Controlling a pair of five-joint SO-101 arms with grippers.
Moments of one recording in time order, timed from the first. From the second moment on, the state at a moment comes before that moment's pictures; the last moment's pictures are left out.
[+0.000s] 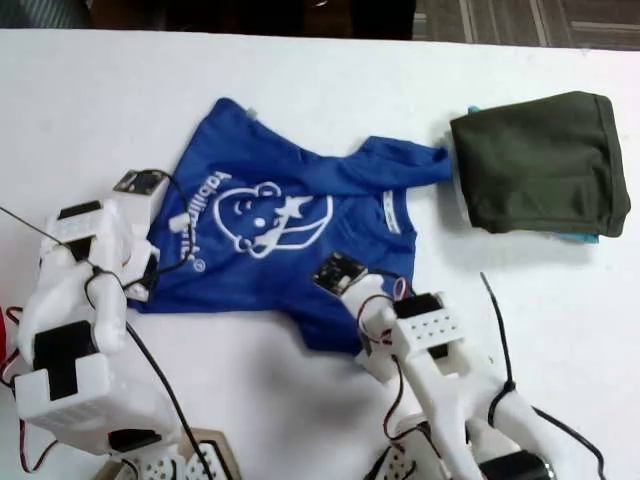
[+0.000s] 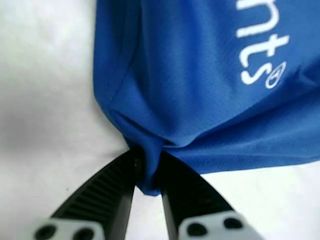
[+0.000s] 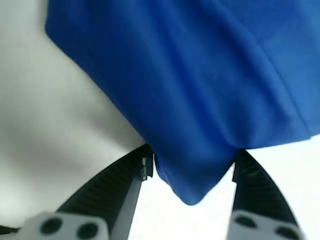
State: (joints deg) left arm -25.1 5.9 32.1 64.5 -25.3; right arm -20.4 -28.0 68.3 57.8 34.6
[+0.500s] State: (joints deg) left arm -25.1 5.9 32.1 64.5 -25.3; right arm -19.5 -33.9 67.3 58.7 34.5
